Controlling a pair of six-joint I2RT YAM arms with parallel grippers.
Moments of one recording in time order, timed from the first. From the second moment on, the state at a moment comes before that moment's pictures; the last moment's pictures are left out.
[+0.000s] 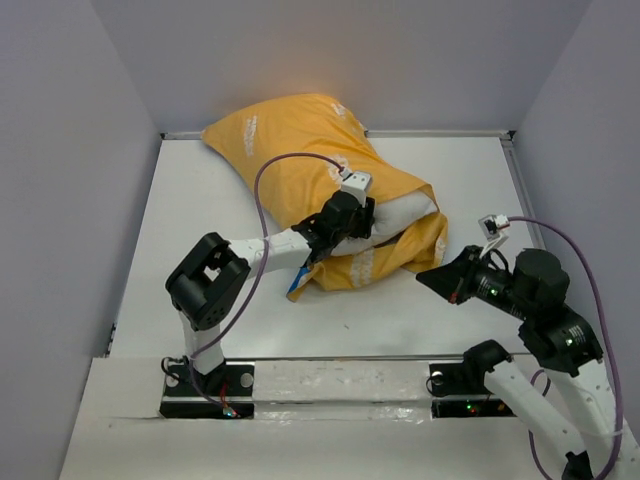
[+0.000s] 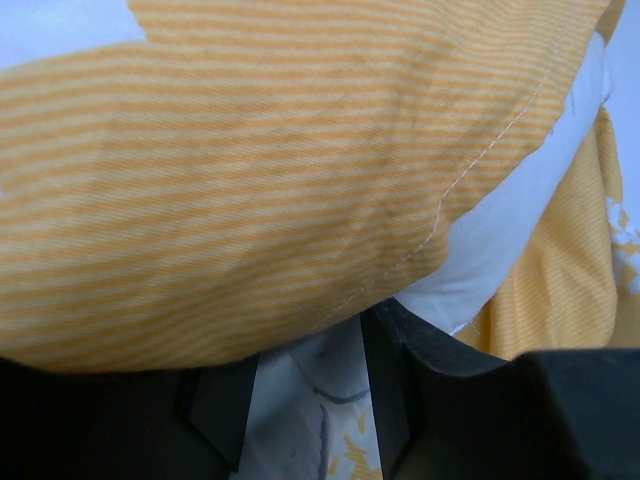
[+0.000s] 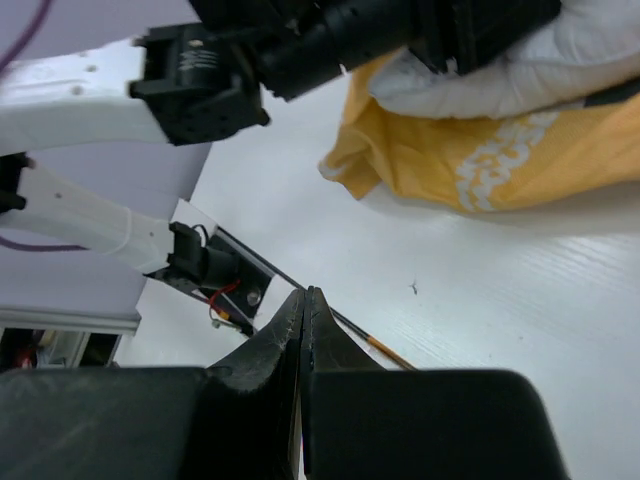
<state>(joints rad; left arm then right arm) -0.83 1.82 1.14 0.27 -0.21 -0.32 0.41 0.46 0.83 -0.67 -0.44 0.66</state>
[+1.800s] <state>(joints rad) -0.83 1.84 1.15 0.30 -0.14 -0.35 0.40 0.53 0.73 -0.54 0.04 0.56</state>
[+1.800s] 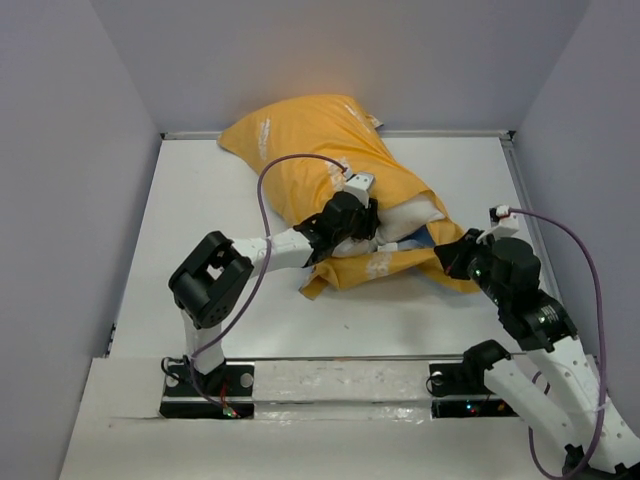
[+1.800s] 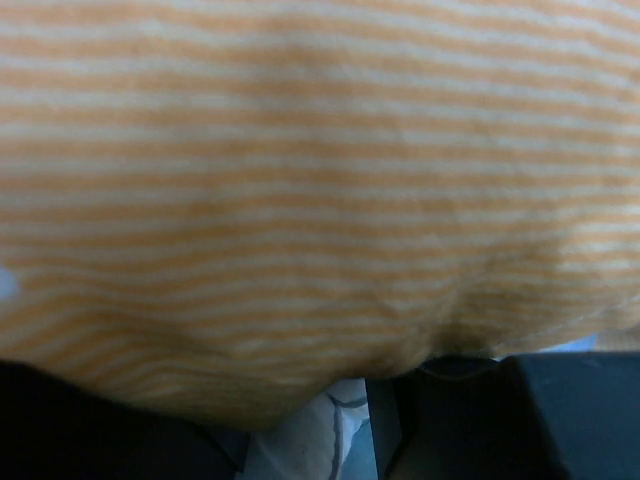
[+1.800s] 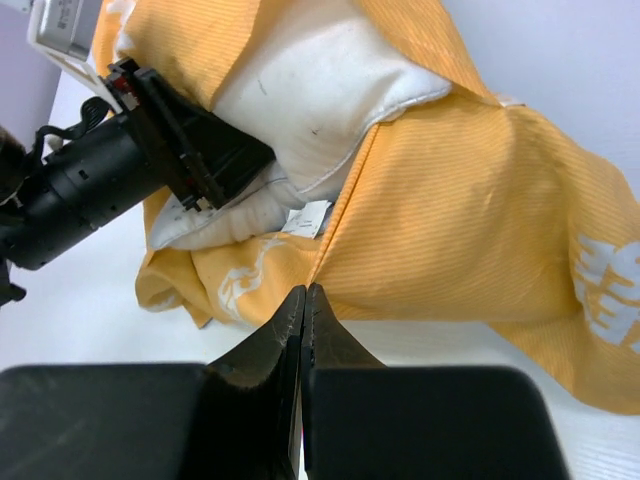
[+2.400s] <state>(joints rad) -0.88 1.72 0.92 0.37 -0.24 -0.36 0.40 0.70 0.88 -0.53 -0.16 0.51</state>
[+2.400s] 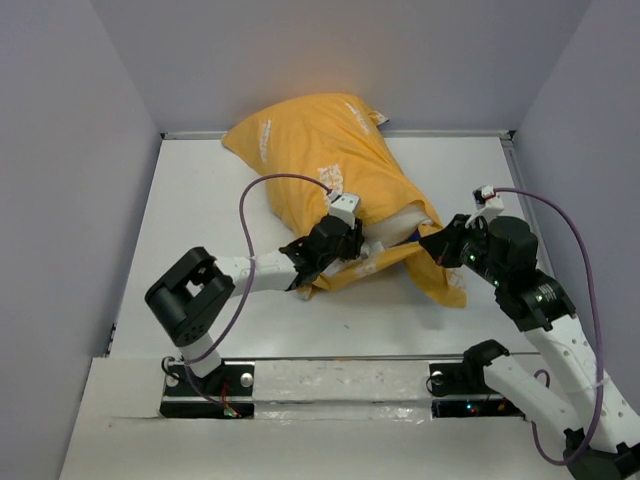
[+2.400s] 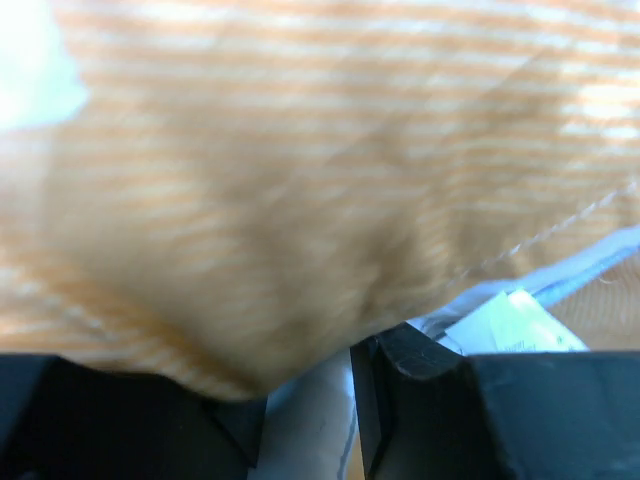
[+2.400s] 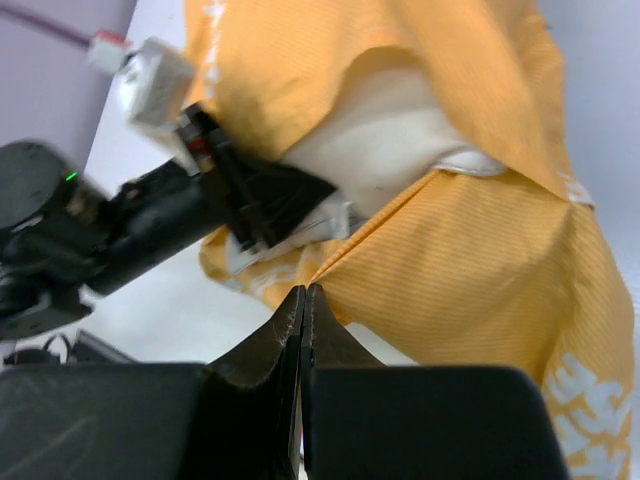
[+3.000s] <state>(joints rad) -0.88 1.52 0.79 0.22 -0.32 -0.43 0.41 0.40 0.81 -0.78 0.17 0.69</state>
